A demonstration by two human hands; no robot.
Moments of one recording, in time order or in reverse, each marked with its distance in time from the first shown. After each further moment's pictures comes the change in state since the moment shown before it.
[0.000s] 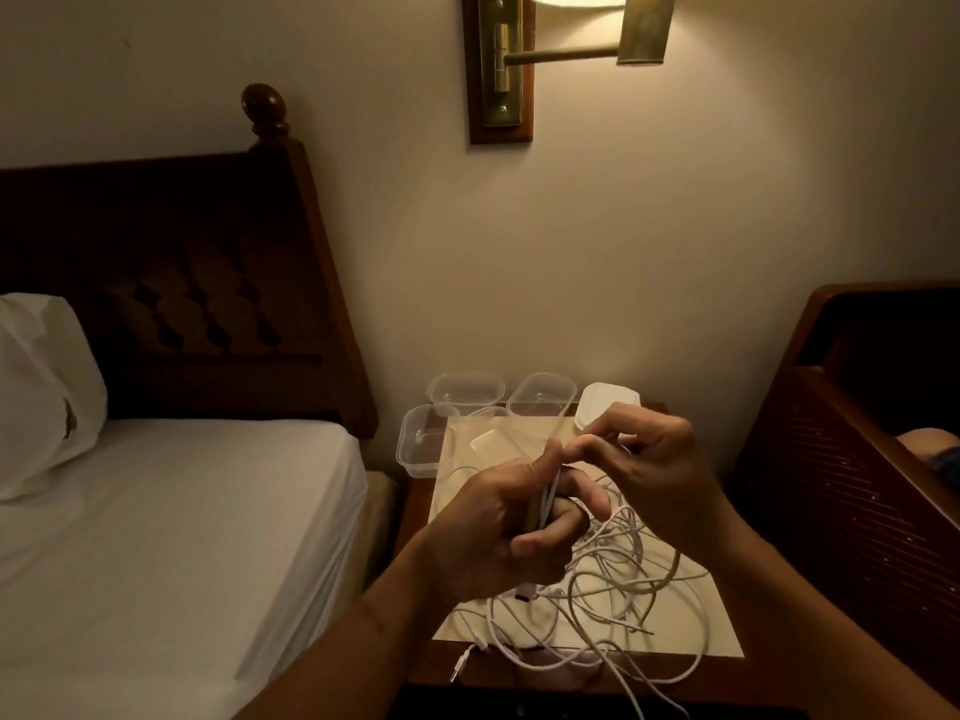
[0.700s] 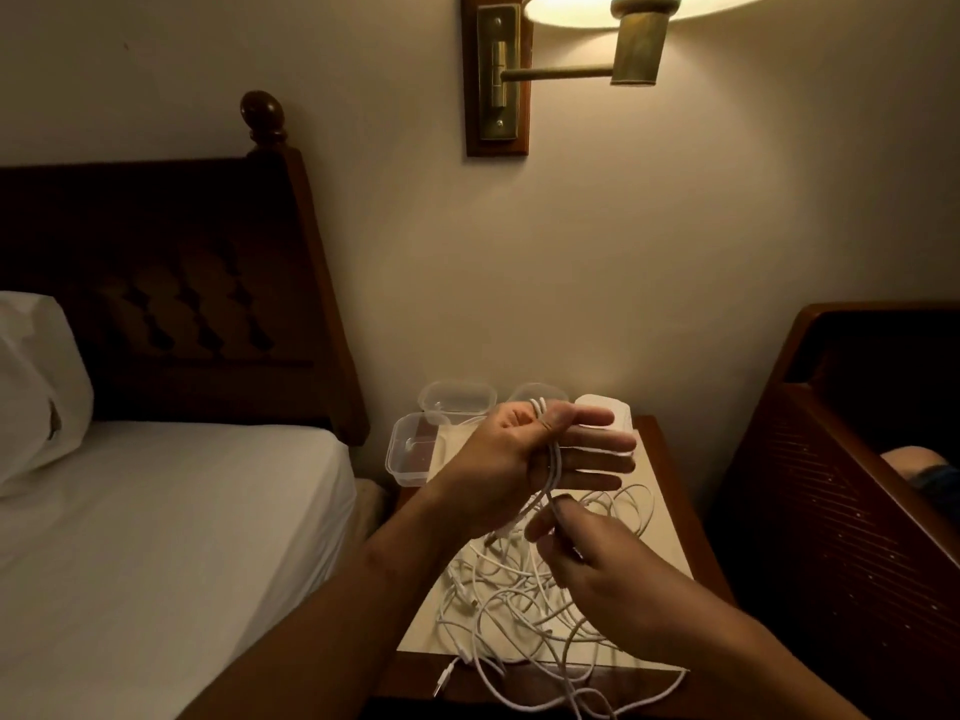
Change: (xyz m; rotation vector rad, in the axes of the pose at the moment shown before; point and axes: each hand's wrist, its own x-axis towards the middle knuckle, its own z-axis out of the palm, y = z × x) left_hand 0.035 0.030 0.000 0.338 0.404 0.233; right_hand -0.037 -0.041 0.020 -0.147 -0.482 0.530
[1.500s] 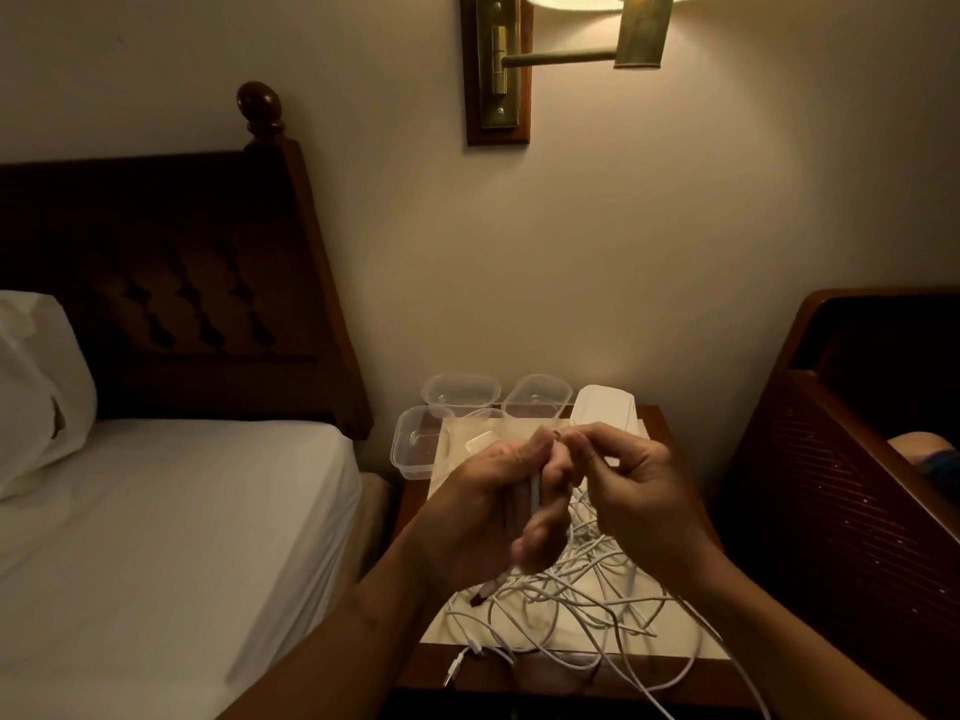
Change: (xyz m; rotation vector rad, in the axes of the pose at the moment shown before) left_hand -0.041 -0.008 -0.003 -0.405 -0.400 -0.046; right_hand 0.036 0.021 -0.007 0.456 0.447 -0.388
